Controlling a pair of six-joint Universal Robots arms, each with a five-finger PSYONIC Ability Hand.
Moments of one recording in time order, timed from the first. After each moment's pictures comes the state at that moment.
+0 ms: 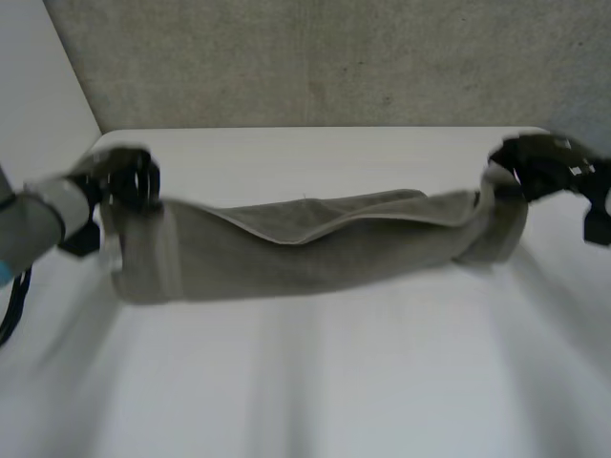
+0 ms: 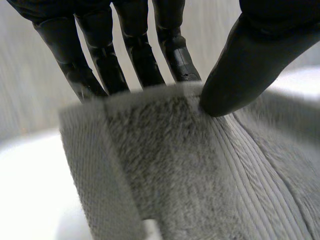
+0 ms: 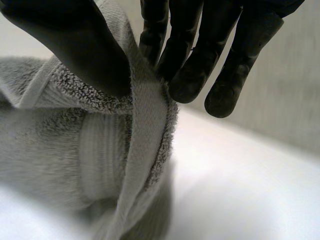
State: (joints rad) left arm 4.61 -2.07 -1.23 3.05 -1.26 3.14; right arm 1.46 -1.04 1.15 0.19 0.76 2.97; left_hand 1.36 1.36 1.38 1.36 1.19; right_hand 1.30 1.33 1.34 1.33 1.15
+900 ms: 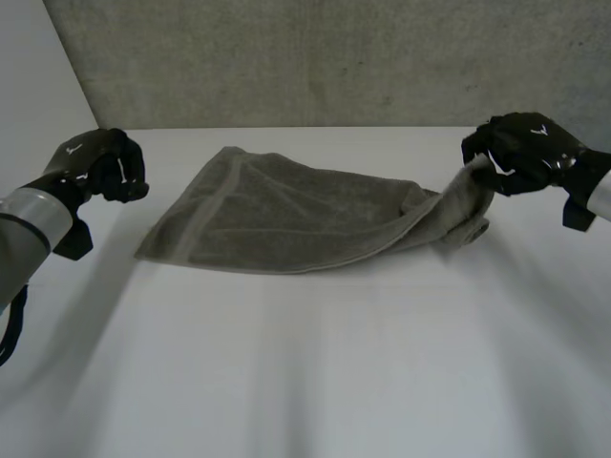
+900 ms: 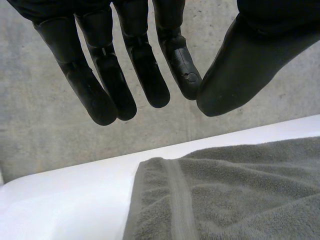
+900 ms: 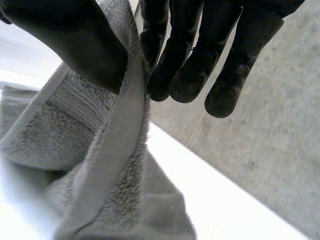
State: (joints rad) left arm 4.68 -1.89 -1.58 3.41 -1.20 3.00; right arm 1.48 -1.11 1.28 -0.06 0.59 2.95; left_hand 1.36 1.36 1.38 1.36 1.20; right_hand 1.32 1.34 1.34 1.33 1.17
